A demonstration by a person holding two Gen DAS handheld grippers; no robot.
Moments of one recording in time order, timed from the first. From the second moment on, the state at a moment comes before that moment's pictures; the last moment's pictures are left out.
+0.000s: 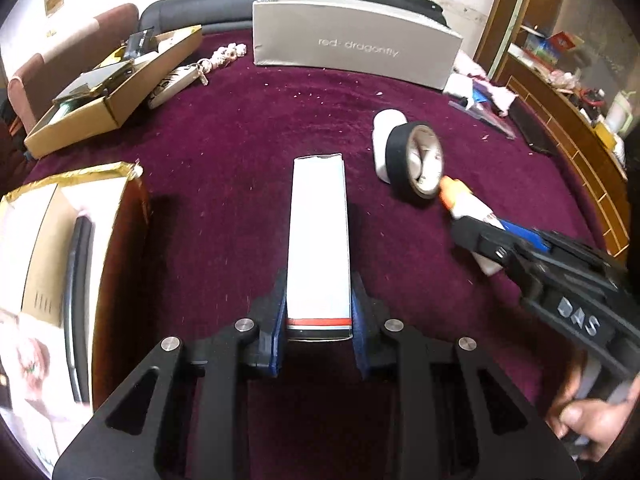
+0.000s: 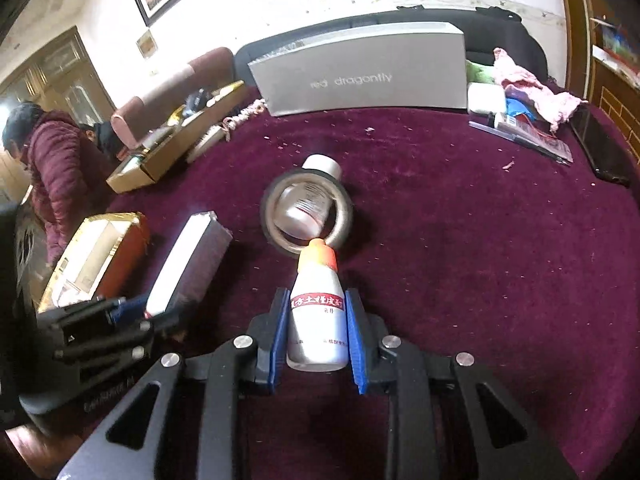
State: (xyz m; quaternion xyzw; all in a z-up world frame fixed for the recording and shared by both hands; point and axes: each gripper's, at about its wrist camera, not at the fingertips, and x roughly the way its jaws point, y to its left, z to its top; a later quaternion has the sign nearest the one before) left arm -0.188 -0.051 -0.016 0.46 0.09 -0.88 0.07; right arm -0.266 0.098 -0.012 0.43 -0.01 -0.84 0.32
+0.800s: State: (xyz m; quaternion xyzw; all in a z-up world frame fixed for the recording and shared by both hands) left arm -0.061 -0.059 0.025 0.38 0.04 -0.92 0.09; right arm -0.200 0.070 0.018 0.41 -0.02 -0.83 0.38
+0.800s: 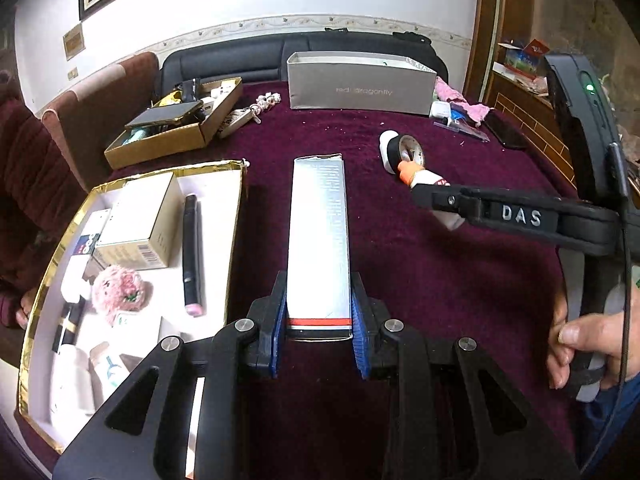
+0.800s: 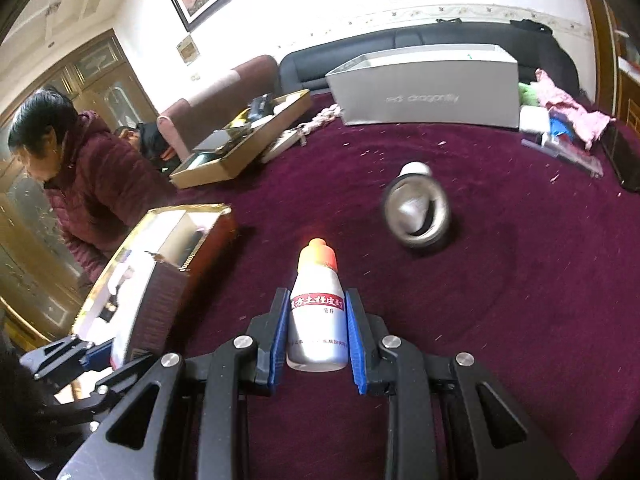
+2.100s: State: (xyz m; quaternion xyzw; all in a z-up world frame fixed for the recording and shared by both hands) left arm 0.051 -0.194 0.005 0.35 0.14 -0.91 0.14; right arm -0.072 -0.068 0.027 0.40 0.05 -0.79 0.46
